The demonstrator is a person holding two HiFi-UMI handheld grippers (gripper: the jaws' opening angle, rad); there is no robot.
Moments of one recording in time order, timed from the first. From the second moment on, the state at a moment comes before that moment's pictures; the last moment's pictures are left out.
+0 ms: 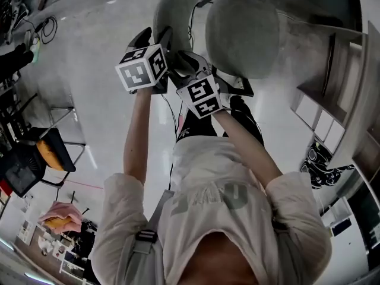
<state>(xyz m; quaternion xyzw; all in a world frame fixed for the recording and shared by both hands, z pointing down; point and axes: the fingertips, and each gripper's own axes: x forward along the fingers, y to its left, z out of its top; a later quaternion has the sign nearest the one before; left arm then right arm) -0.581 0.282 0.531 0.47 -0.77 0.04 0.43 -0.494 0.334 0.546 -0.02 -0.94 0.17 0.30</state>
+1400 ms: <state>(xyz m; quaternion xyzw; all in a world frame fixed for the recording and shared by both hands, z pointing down) -0.508 0.159 0.545 0.44 -0.76 0.09 0.46 -0.424 0.250 0.560 0.03 -0.95 0.10 0.29</state>
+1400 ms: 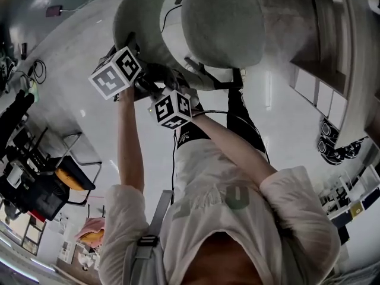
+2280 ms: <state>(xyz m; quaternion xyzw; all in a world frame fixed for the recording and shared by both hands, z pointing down) -0.413 0.074 0.498 0.46 -0.75 0.10 0.46 -0.332 0.164 0.513 0.10 -0.97 0.10 0.20</state>
